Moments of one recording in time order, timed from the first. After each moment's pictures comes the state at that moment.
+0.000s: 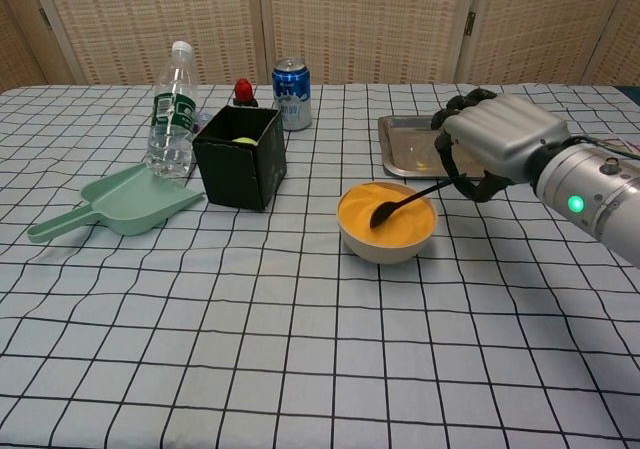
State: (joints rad) left arm -0.15 -1.11 0.01 -1.51 1.57 1.43 -0.14; right arm 0.70 -1.71 0.19 -1.35 -1.08 1.12 -0.85
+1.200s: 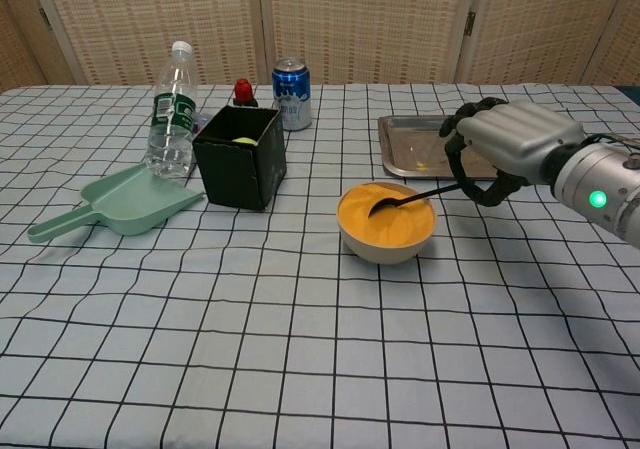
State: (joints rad) left arm -0.15 -1.12 0.01 -1.51 1.57 1.42 -0.12; right arm 0.70 -1.64 0.16 -1.38 -1.07 1.06 -0.73
